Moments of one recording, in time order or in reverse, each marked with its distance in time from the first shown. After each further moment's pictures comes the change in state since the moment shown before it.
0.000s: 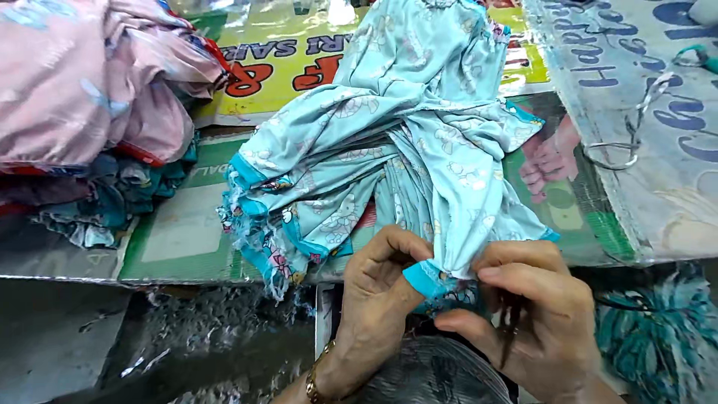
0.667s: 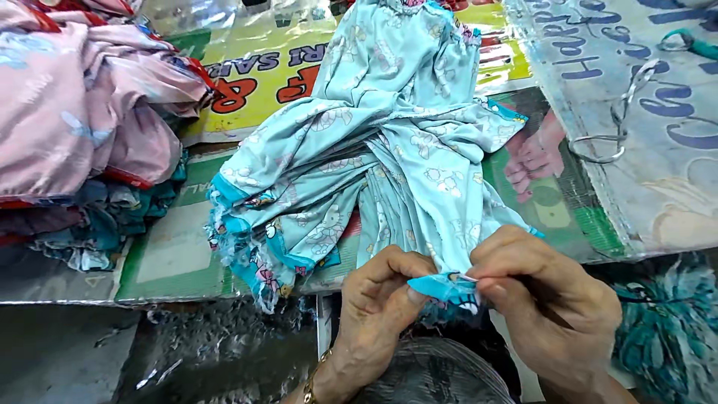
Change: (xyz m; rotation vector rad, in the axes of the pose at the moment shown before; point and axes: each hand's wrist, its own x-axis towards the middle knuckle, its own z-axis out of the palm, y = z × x) left_hand 0.000 -0.009 0.004 0.011 -0.125 -0.037; right_hand 0.009 0.012 -0.015 0.343 0.054 0.141
